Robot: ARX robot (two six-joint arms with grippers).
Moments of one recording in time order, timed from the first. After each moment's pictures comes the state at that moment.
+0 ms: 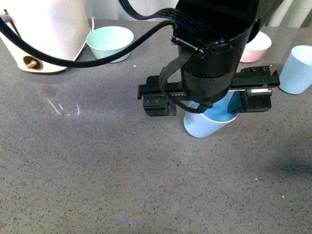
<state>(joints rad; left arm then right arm) -0.76 2.19 1.55 -0.44 -0.09 -0.67 0.00 0.01 0.02 0.00 0.00 0.00</state>
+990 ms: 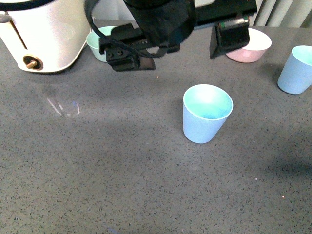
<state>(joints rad) -0.64 1.98 1.39 -0.28 -0.05 -0.60 0.00 0.01 0.02 0.00 0.00 0.00</state>
